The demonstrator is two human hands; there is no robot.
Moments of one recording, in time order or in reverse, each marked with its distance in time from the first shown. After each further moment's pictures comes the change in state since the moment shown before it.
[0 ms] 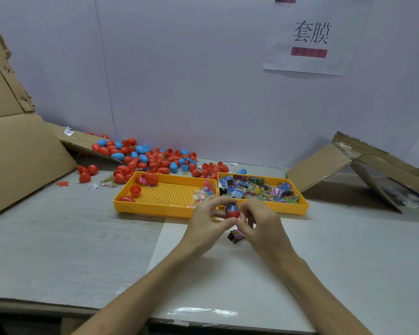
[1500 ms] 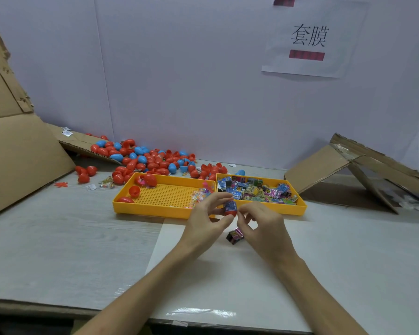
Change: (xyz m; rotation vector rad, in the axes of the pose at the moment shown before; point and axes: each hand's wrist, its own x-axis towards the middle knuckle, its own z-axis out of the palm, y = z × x) left_hand 0.001 -0.002 -0.001 0.064 0.031 0.044; right_hand 0.000 -0.003 -0.007 -0.078 0.078 -0.105
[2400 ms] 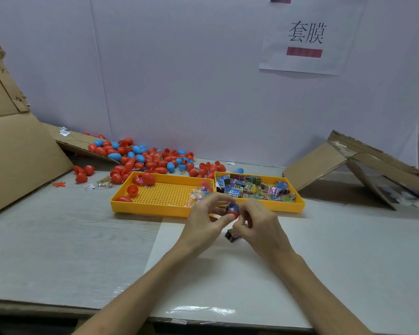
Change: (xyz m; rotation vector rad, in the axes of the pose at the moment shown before) left_hand 0.000 -0.003 0.001 0.036 -0.026 0.024; right_hand 0.000 -0.001 0.002 -0.017 -0.082 0.022
